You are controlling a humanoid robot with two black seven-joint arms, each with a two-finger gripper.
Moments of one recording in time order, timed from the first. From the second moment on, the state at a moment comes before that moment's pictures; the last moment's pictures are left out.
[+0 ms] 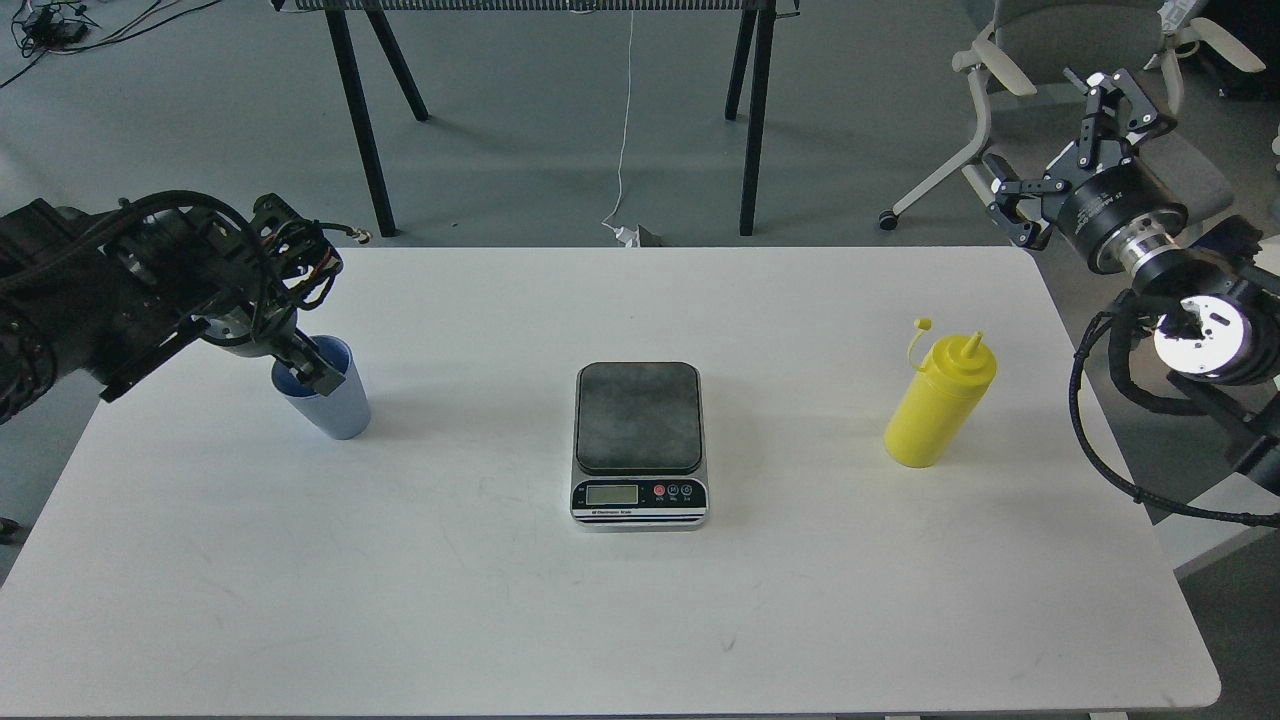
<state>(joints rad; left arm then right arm) -1.25 0.33 0.54 -0.43 1.76 -0.46 -0.49 0.91 -0.59 0.35 0.80 0.27 0.27 0.34</state>
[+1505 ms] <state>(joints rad) -1.28 0.31 0.60 -0.43 1.75 -0.49 -0.49 0.90 -0.58 0.35 0.78 0.27 0.26 0.34</state>
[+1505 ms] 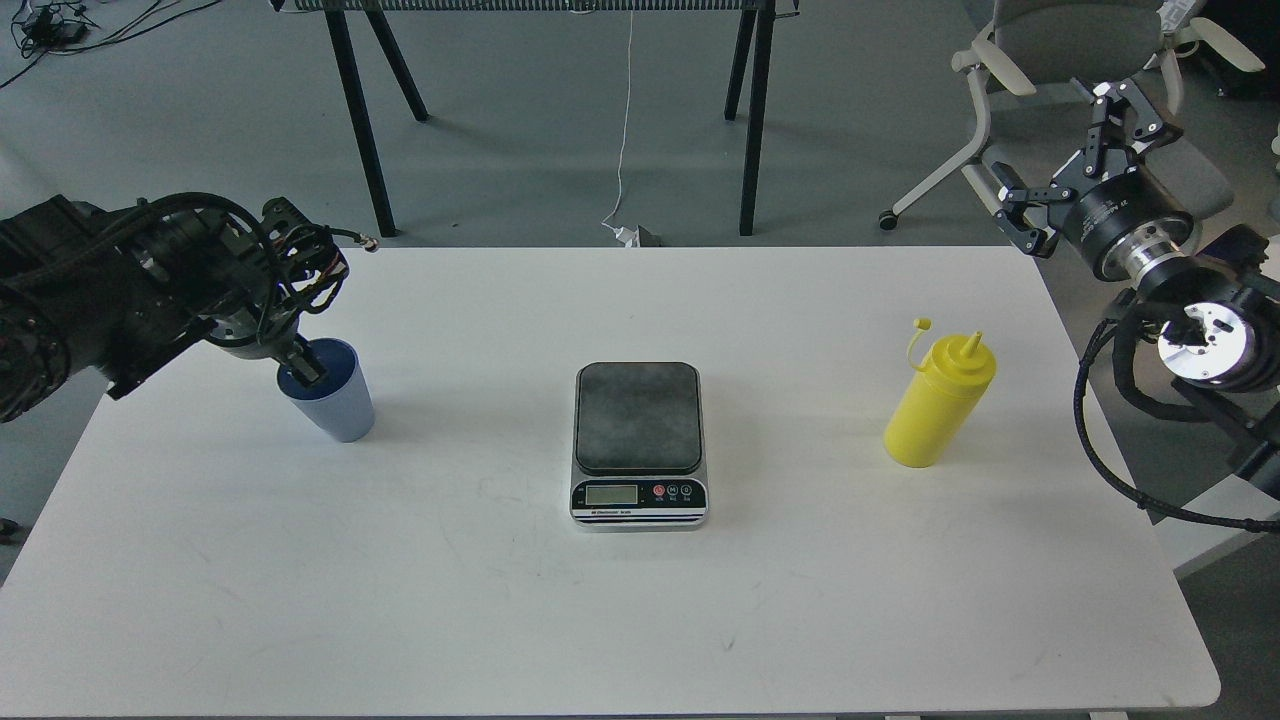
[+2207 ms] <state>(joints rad) -1.31 0.31 0.59 -0.43 1.72 -0.49 -0.49 0.89 -0.58 0.35 0.78 0.27 0.26 0.34</state>
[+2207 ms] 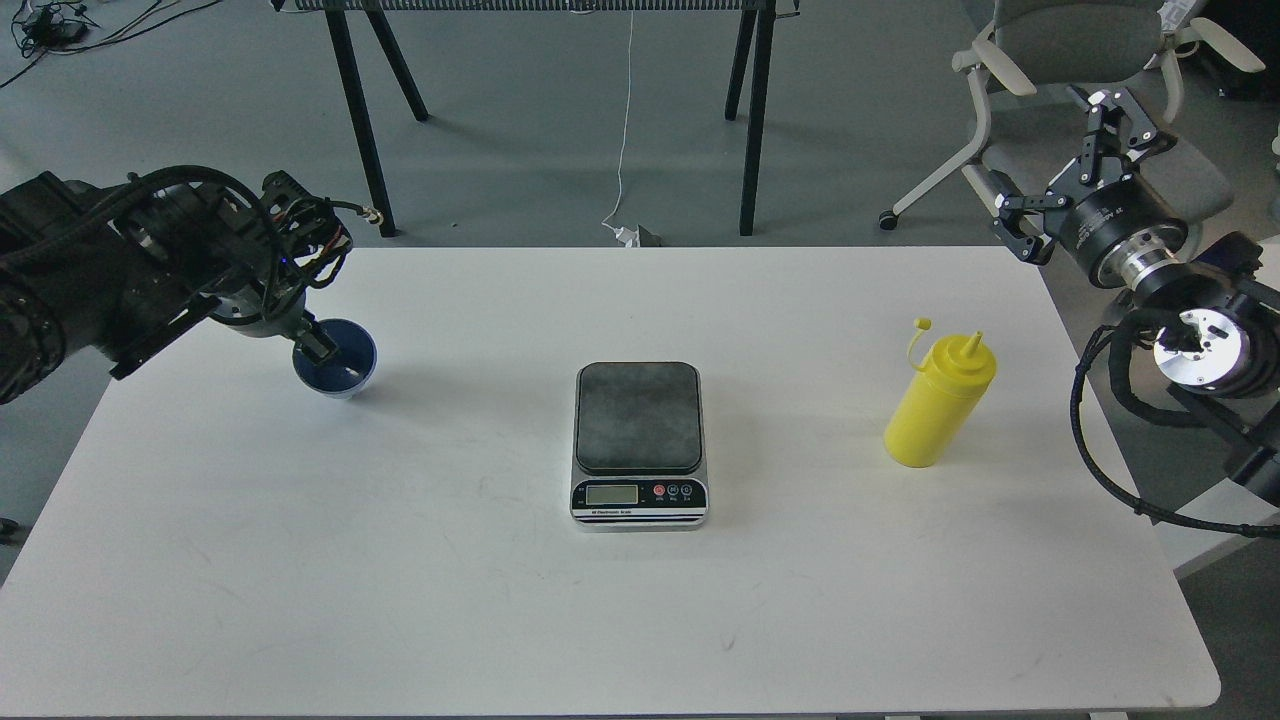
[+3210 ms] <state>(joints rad) -1.45 0.31 0.59 -0.49 1.68 -0.49 -0.49 0.89 -0.57 0.35 0.77 0.27 0.26 0.34</state>
